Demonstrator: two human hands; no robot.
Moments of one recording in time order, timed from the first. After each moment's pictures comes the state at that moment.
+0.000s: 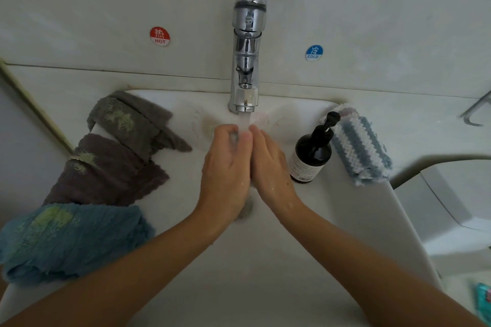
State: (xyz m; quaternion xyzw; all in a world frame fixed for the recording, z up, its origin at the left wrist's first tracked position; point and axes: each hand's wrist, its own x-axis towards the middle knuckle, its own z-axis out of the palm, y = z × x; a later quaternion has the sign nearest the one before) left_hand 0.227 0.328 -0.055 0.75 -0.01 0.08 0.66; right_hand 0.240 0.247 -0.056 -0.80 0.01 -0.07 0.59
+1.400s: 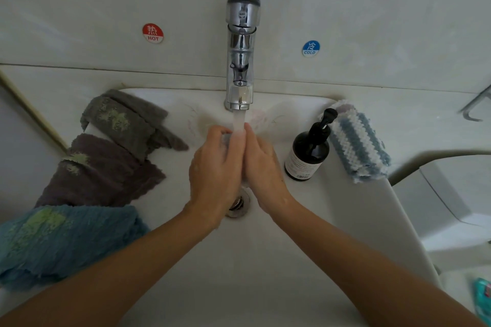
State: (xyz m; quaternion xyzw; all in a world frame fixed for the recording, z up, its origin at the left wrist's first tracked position) left_hand 0.241 0.331 -0.071 0.80 -0.01 0.15 0.58; right_hand 0.245 0.253 -0.061 -0.77 0.07 0.00 0.64
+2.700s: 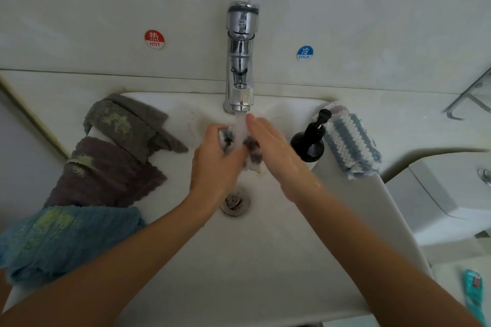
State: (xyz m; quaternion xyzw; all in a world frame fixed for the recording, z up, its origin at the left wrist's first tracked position) left_hand 0.250 0.341 -0.068 0.79 0.00 0.06 0.61; right_hand 0.239 0.233 -0.019 -0.80 0.02 0.07 0.60
